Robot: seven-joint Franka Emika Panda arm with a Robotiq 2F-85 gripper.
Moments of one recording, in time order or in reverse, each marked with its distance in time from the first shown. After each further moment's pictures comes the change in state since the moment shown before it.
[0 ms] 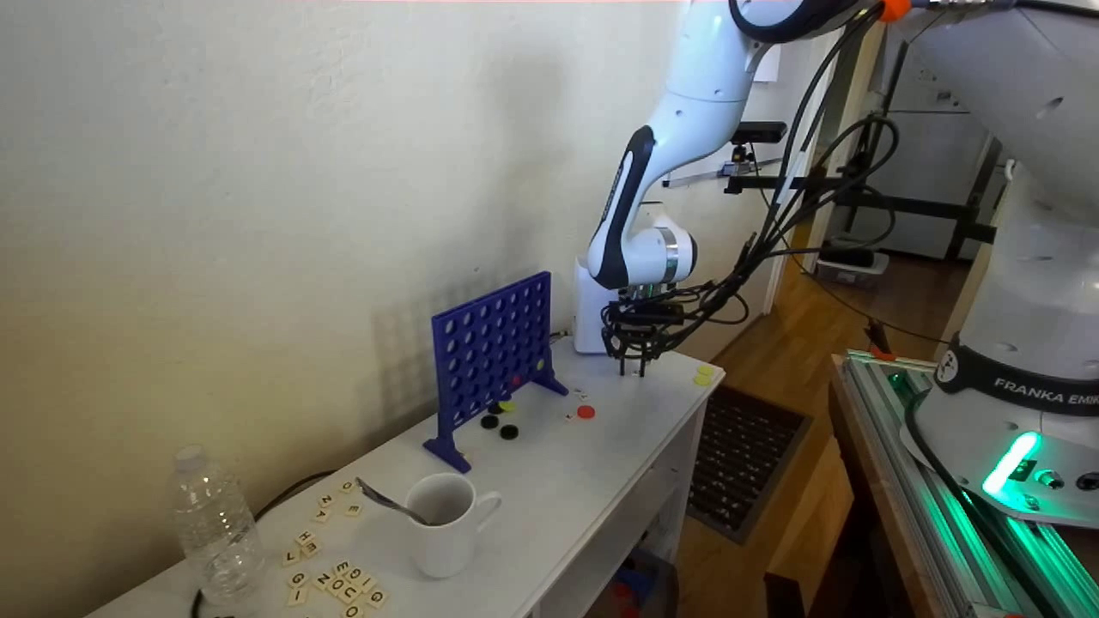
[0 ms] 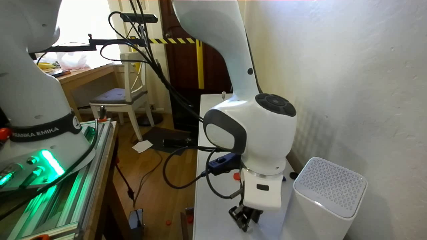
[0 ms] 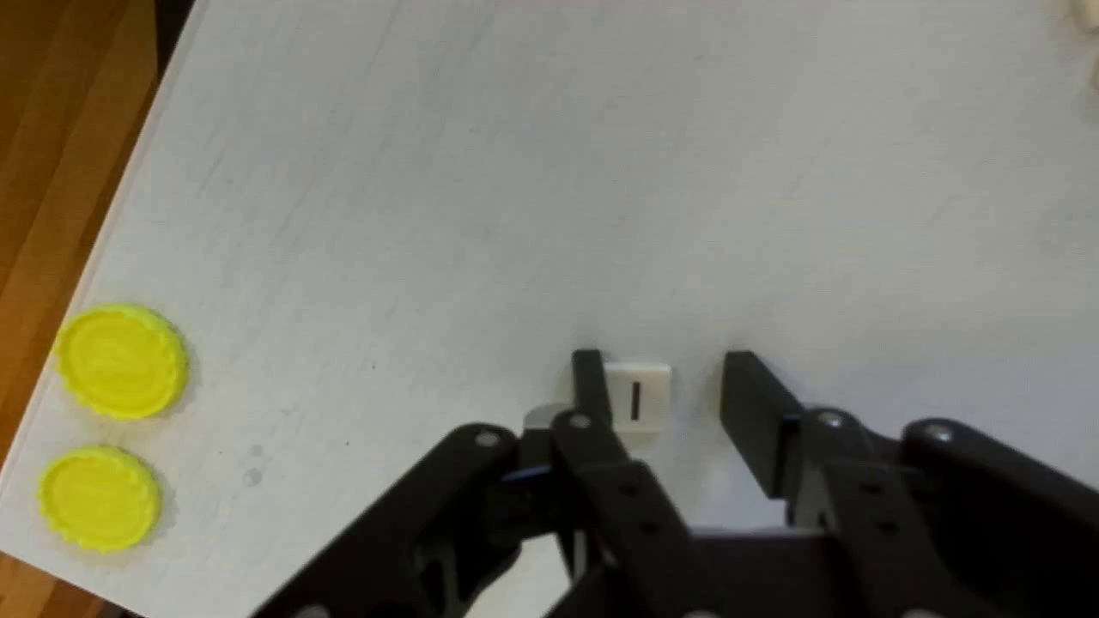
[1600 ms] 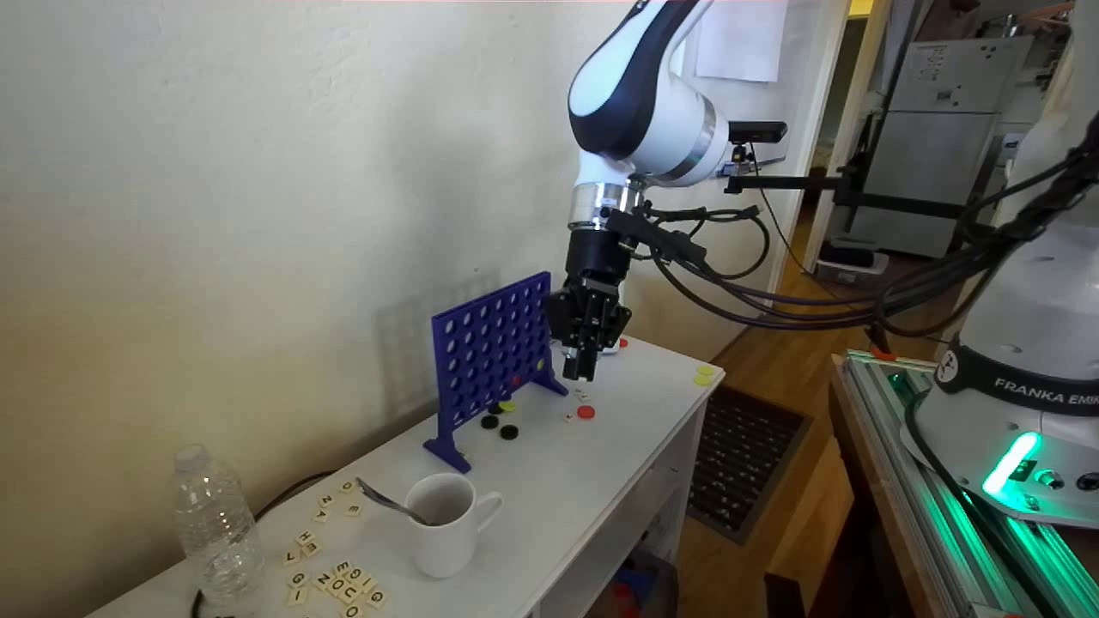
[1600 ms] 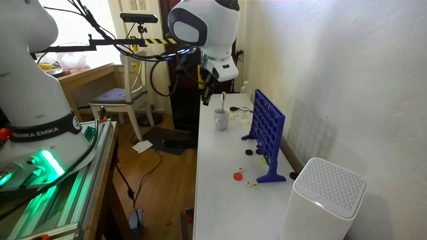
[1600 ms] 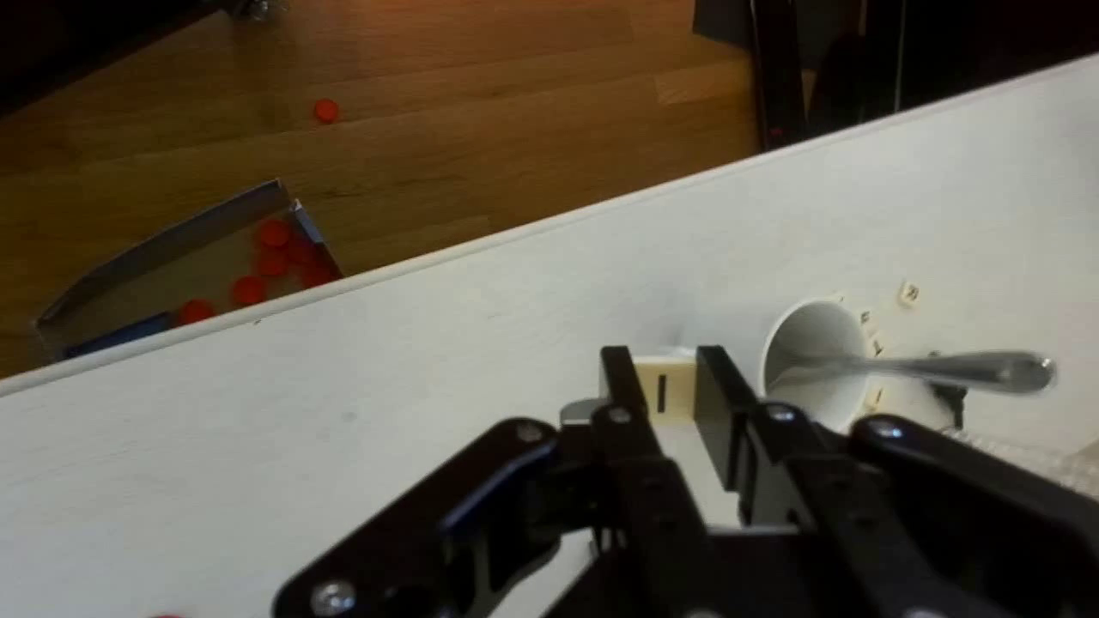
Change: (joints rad) arm 0.063 -0.668 0.486 -0.365 0.157 -0.330 -0.371
